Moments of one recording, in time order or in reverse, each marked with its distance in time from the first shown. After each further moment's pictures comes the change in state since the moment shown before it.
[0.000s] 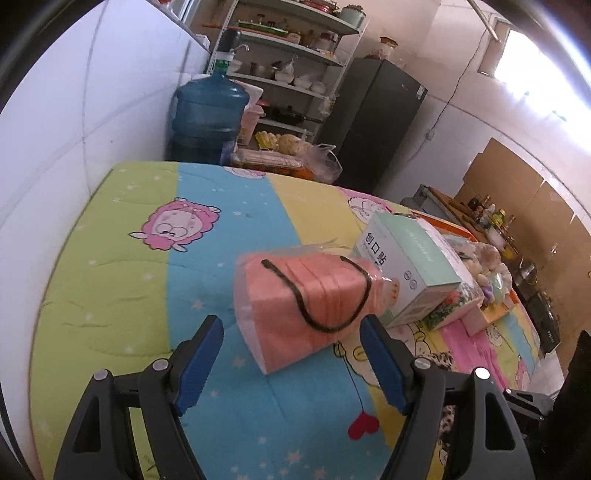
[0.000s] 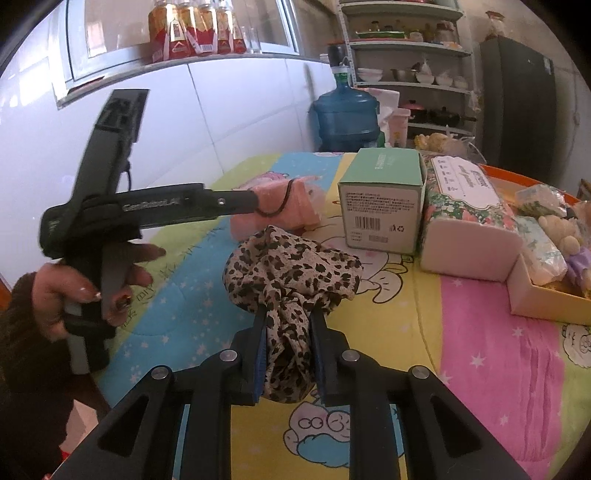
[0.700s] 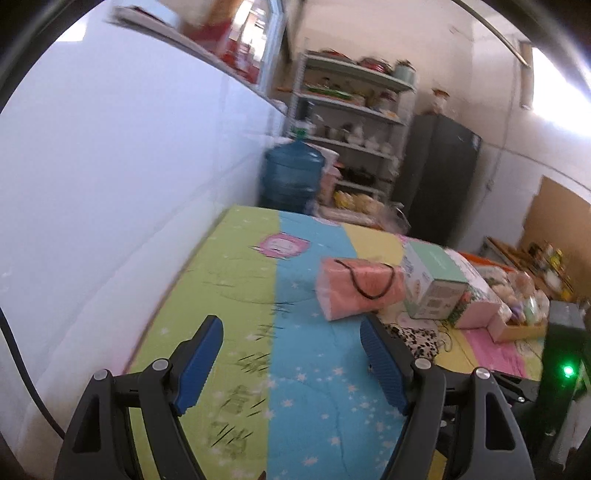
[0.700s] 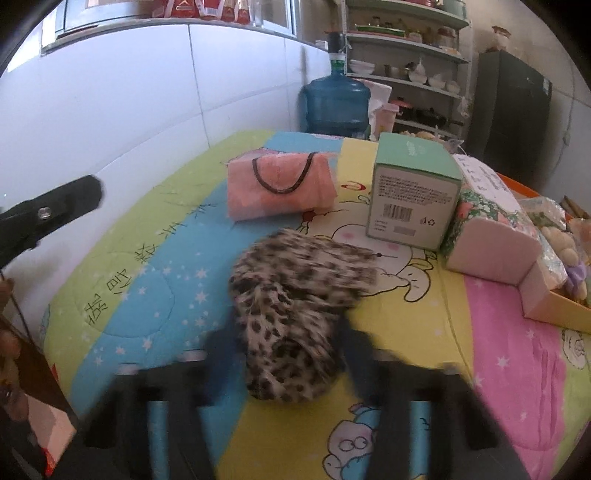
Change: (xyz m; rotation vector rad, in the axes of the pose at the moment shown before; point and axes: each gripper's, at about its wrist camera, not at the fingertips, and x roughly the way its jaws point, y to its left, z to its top) left arm -0.111 -0.024 -0.074 -0.053 -0.261 0.319; right arm 0.039 0.045 -0.005 -0.080 0.054 -0.147
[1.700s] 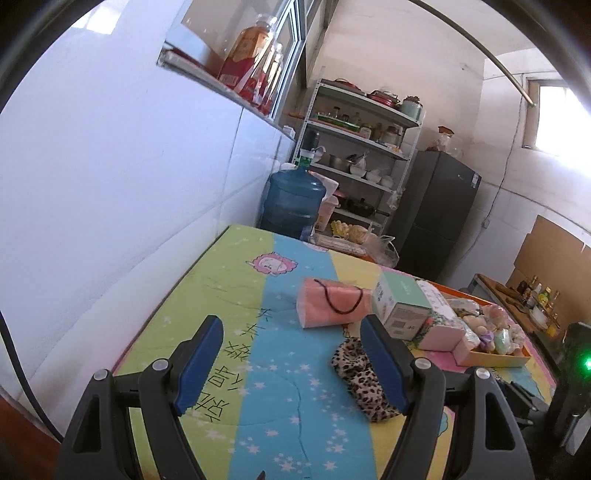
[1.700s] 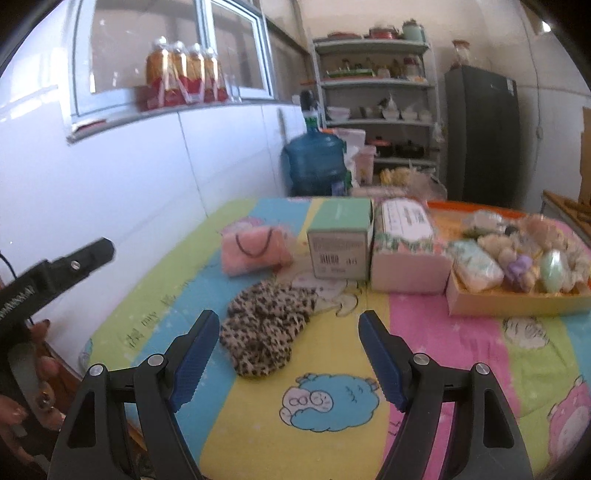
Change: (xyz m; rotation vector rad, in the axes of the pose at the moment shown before) left arm -0.059 -0.010 -0.015 -0.119 -0.121 0.000; right arm -0.095 -0.032 -0.021 0.117 -0.179 0.010
